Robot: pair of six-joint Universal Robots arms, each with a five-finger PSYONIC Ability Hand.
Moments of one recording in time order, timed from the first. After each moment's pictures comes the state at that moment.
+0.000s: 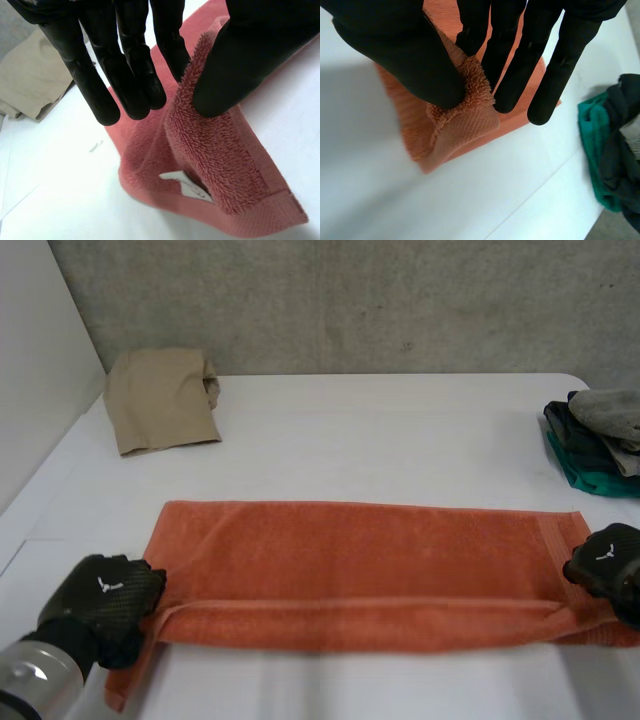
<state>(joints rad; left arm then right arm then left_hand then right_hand) 4.44 -1.39 -2.17 3.08 -1.53 3.63 1.48 -1.50 1.91 0.31 1.34 1.94 1.15 1.20 1.19 1.20 0.98 1.11 1.18 1.20 1.20 1.02</state>
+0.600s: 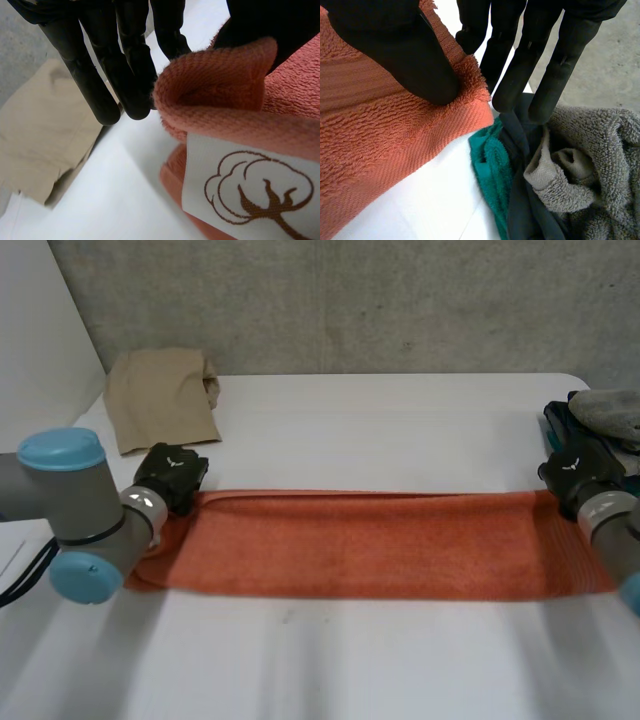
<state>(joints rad) 4.45 -2.30 -1.35 3.37 -1.45 3.71 1.64 -1.02 1.57 -0.30 1.49 2.21 1.15 1.20 1.19 1.20 0.98 1.11 1.18 1.20 1.20 1.02</state>
